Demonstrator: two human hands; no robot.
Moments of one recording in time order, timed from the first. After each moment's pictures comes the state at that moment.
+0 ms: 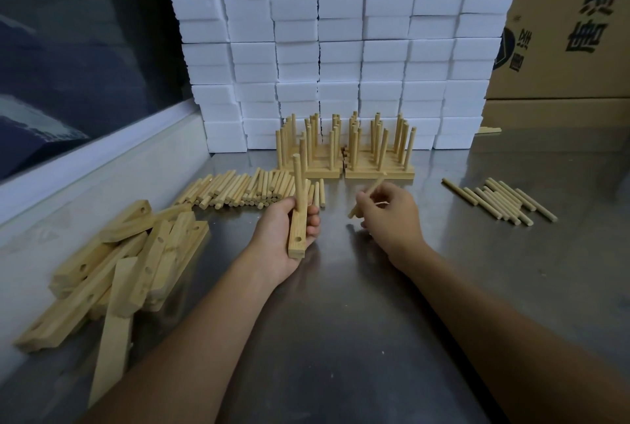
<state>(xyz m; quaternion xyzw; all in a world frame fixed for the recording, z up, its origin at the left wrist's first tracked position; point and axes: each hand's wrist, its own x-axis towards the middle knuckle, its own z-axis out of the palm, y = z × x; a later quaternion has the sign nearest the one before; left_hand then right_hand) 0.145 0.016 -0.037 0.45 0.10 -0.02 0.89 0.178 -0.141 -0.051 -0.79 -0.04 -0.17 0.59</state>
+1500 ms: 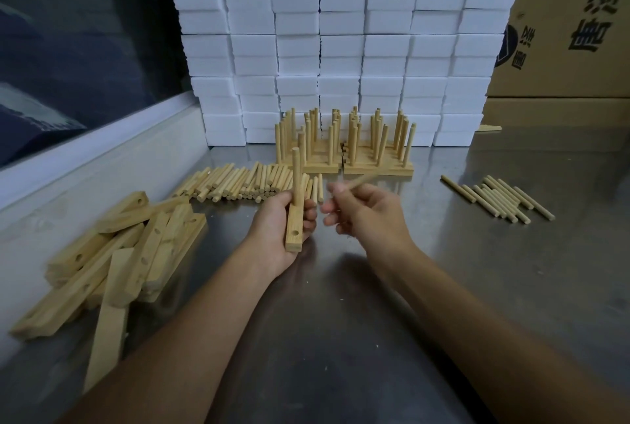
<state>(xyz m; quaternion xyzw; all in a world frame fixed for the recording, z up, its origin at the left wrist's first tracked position) 0.146 0.016 -0.039 0.47 0.11 -0.01 0.88 0.128 -0.122 -0.025 -0.66 -0.11 -0.02 0.75</state>
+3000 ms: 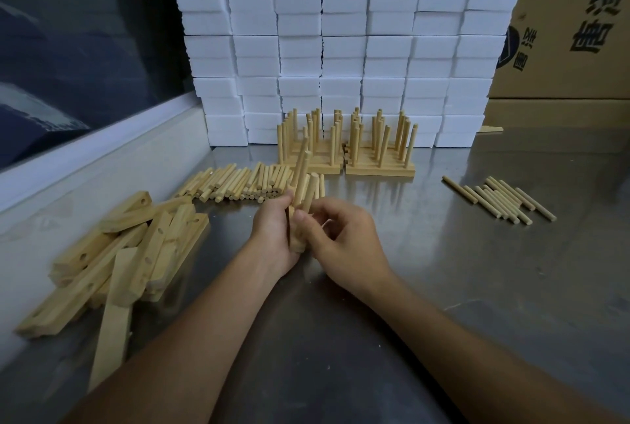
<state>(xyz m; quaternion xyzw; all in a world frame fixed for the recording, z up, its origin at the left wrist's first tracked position) 0.141 0.018 -0.039 0.44 0.16 -0.03 0.88 0.114 -0.100 -0.046 -0.75 -0.28 -0.14 0.58</state>
